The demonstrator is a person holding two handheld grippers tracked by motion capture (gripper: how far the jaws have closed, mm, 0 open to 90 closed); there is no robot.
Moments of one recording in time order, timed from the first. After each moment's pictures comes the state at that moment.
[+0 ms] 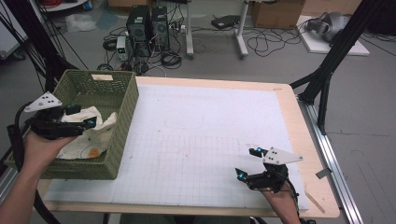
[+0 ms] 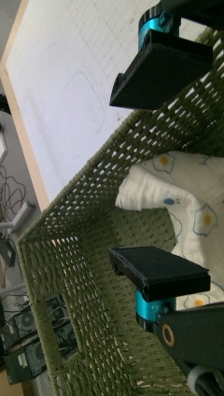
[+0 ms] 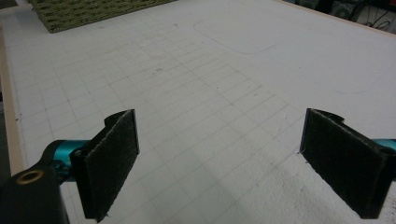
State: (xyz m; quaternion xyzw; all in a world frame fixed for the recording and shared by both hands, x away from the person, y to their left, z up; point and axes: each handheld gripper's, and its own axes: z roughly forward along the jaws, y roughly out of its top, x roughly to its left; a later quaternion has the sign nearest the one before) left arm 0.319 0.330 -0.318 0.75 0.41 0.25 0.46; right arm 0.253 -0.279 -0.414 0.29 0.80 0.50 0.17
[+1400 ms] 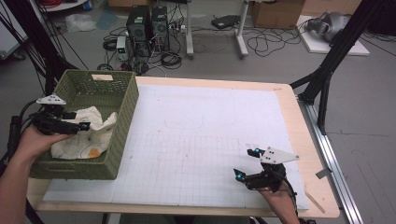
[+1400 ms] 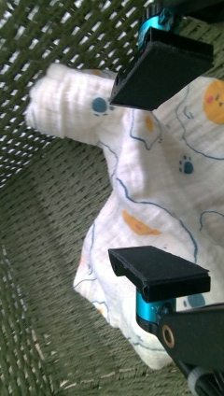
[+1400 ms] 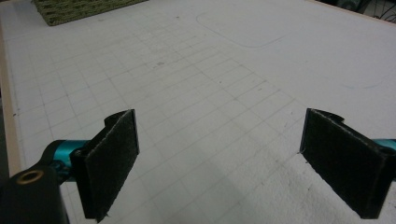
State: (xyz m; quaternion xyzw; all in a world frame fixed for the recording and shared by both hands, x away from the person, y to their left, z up) left arm 0.365 0.374 -0.362 0.81 0.44 0.17 0.35; right arm 0.256 -0.276 -0.418 0.29 0.81 0.49 0.16
